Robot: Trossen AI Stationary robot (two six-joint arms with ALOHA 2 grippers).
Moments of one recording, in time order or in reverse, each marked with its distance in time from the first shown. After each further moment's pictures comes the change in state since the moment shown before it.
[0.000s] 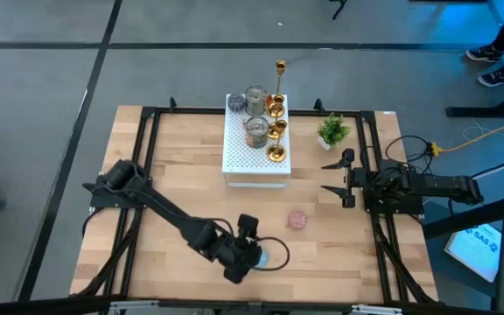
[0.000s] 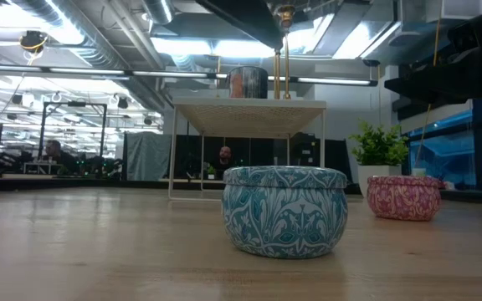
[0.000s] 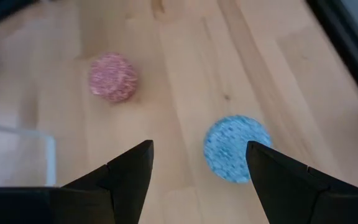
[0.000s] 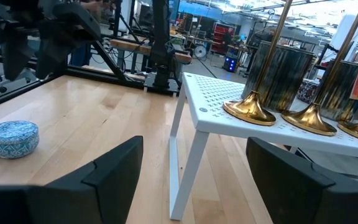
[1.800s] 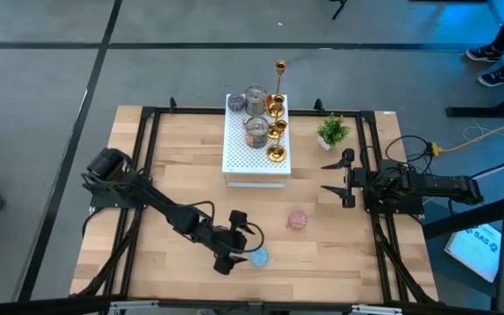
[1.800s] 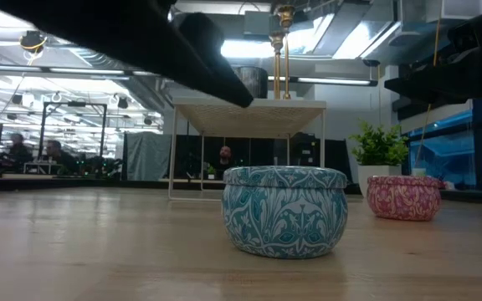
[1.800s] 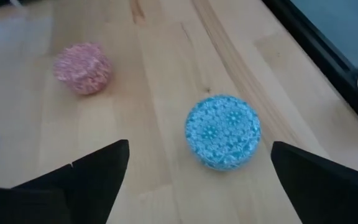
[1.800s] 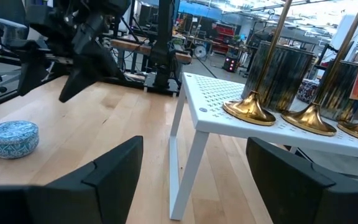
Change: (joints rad) left arm 0.029 -0.172 -0.523 0.605 0.146 0.035; right arm 0.000 0.000 0.000 0.000 0.000 0.000
